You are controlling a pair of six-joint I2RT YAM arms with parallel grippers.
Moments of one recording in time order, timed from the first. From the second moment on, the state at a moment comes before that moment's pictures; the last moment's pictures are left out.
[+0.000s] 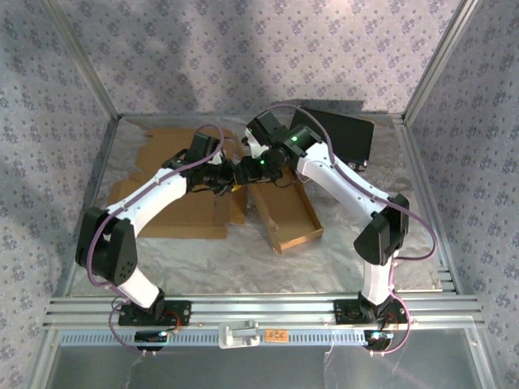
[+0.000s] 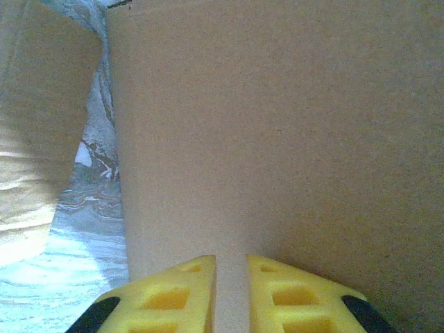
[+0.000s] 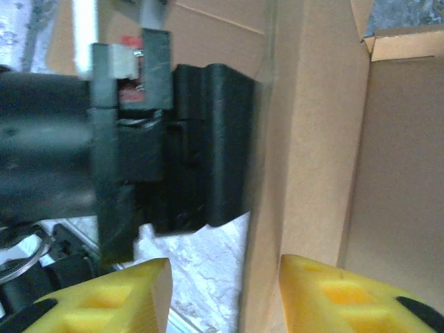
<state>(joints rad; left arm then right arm) -0.48 1.59 1.22 -0.50 0.45 -1.07 0.74 1.87 1.95 -1.11 -0.27 0.46</state>
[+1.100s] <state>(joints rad) -0.46 1.19 1.31 -0.94 0.07 -0.85 0.89 1.82 2.15 -1.32 0.41 1.34</state>
